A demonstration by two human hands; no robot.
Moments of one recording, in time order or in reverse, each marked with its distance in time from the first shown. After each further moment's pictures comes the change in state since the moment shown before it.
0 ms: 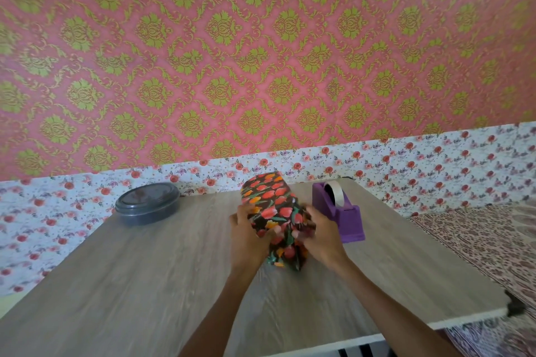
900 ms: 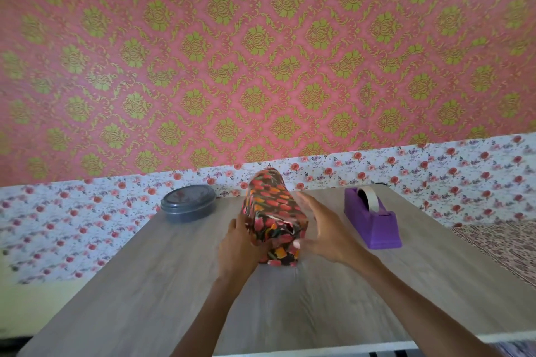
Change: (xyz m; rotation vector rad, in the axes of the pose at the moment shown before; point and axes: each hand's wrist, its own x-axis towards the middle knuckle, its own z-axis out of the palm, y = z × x) left_hand -0.006 -0.025 -0.086 0.465 -0.011 -0.049; right_hand -0.002 -0.053 0.009 0.018 -0.305 -0.365
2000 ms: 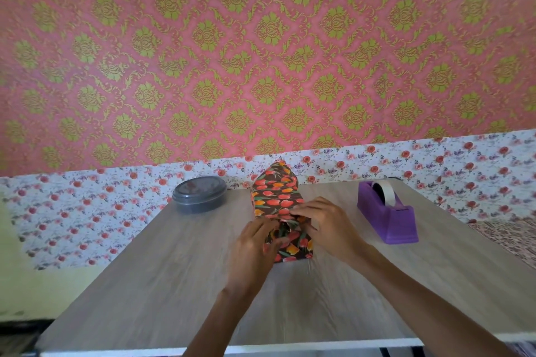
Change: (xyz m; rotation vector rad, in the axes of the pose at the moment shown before) left_hand -0.025 -0.024 0.000 -0.078 0.310 0.552; right_hand 0.019 0.004 0.032 -0.466 0.171 -0.290
